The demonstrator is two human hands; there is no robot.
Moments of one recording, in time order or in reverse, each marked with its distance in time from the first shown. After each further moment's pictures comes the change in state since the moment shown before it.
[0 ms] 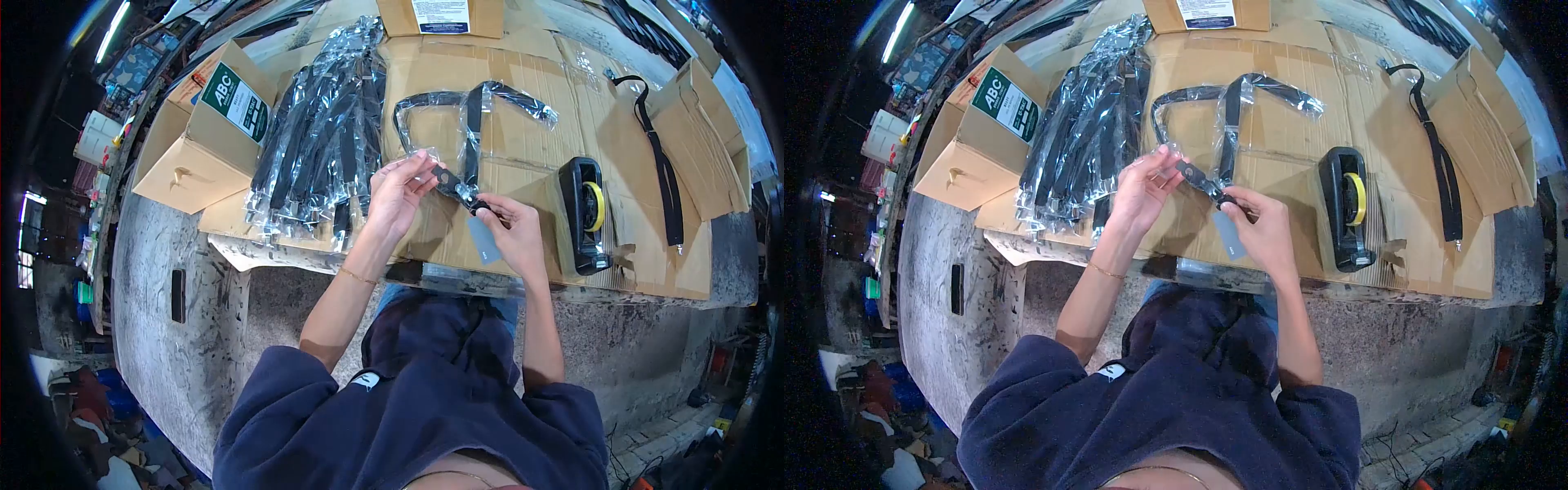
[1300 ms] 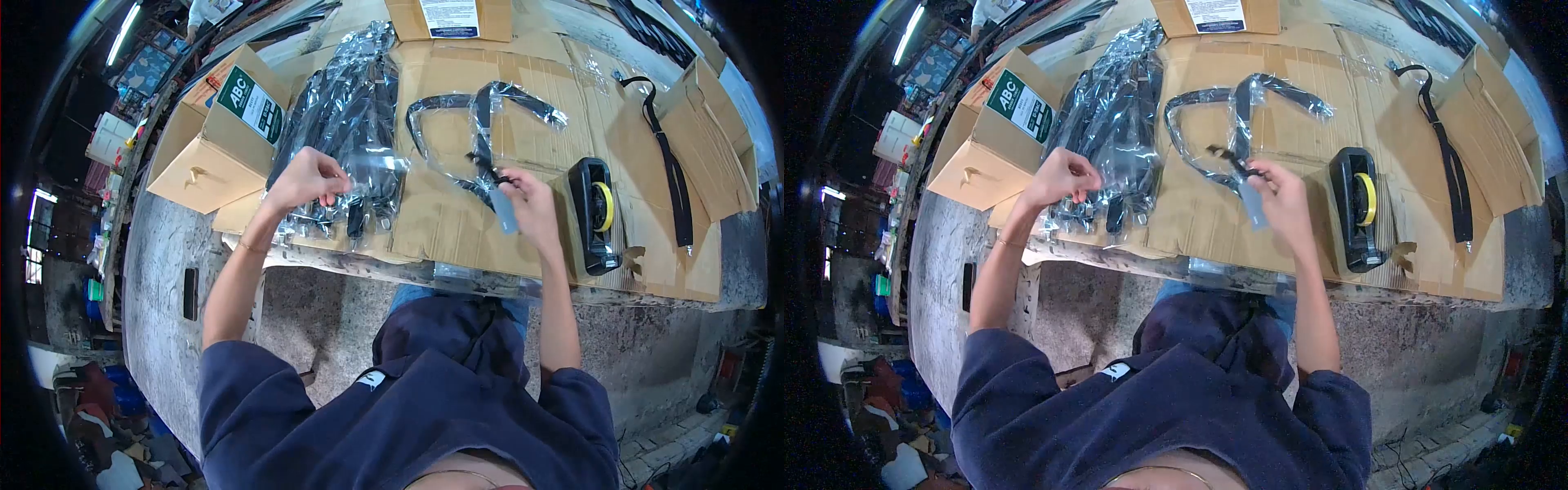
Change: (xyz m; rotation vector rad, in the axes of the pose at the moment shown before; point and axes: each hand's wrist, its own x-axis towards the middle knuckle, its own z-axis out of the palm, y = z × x) left_hand -0.010 0.145 -0.075 1.593 -0.250 0.005; right_hand 0.041 0.022 -0.014 -0.087 -0.003 -0.101
